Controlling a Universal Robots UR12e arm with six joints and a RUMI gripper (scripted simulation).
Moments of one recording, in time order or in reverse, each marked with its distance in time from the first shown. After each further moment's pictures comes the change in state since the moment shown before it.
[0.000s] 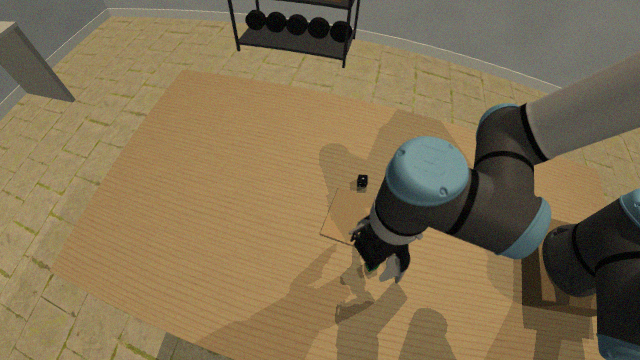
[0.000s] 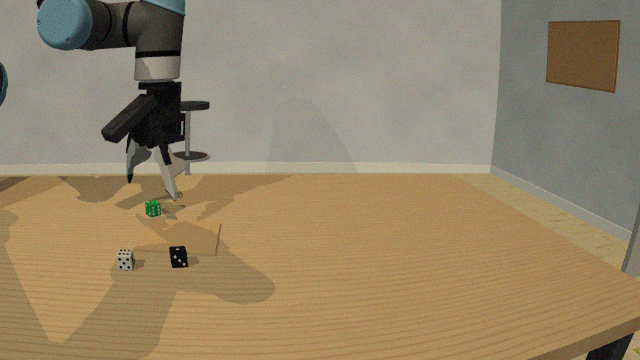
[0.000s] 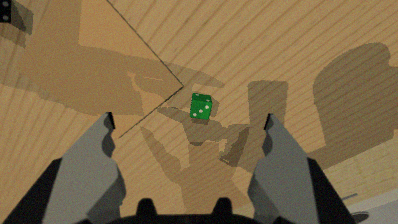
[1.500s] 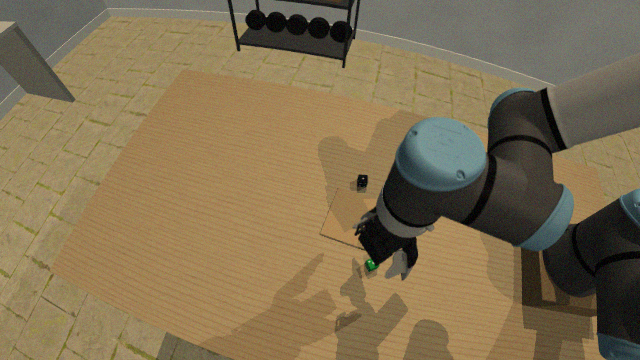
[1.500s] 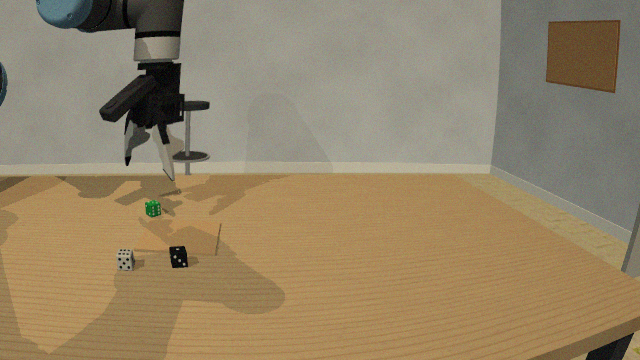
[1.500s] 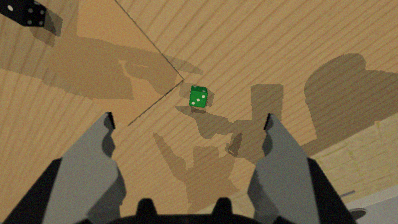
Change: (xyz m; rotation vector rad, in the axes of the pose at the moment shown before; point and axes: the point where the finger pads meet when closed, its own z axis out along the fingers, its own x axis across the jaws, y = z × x) arm 0.003 -0.002 -0.036 -0.001 -0.001 0.001
